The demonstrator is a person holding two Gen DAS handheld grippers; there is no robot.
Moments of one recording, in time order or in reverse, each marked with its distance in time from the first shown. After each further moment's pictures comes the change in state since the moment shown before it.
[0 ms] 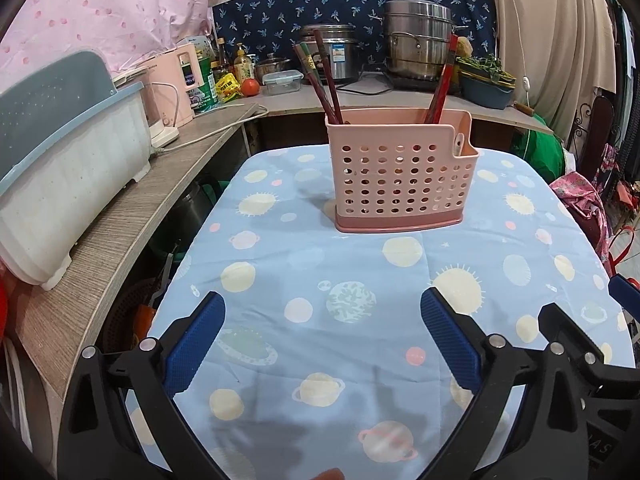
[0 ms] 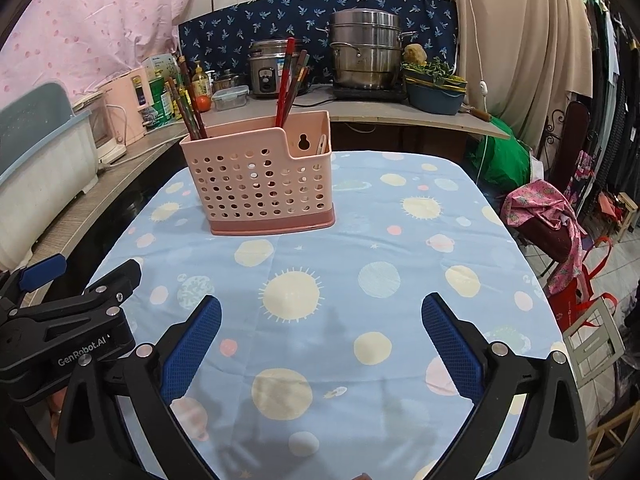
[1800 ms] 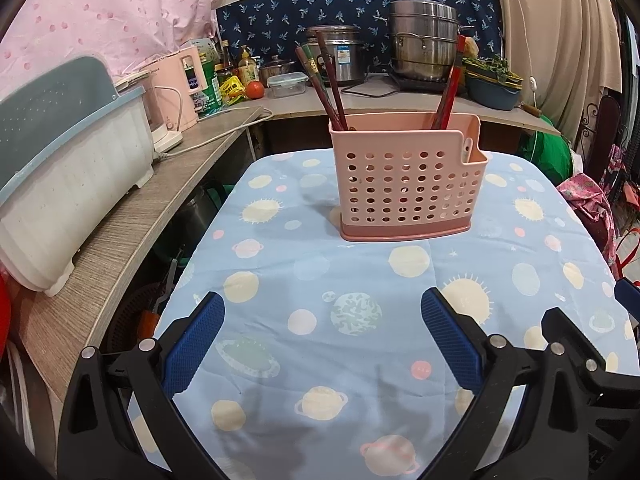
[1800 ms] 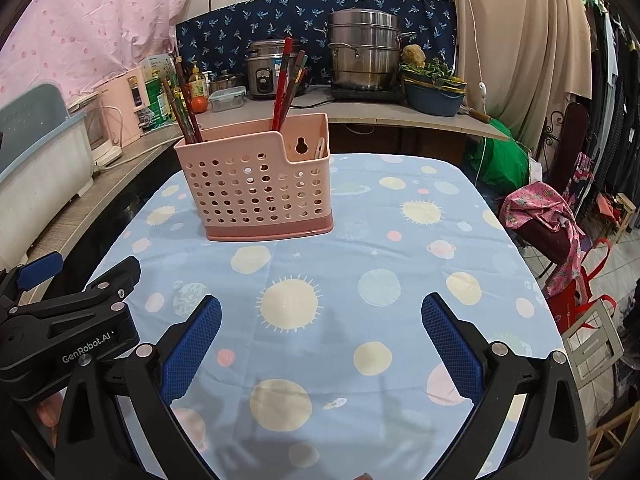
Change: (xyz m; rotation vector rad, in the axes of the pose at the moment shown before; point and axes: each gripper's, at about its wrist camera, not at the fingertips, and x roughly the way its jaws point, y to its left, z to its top) left arm 0.008 -0.005 0.009 -0.003 -0.005 0.030; right arm 0.007 0.001 0.008 -0.001 0.003 -0.007
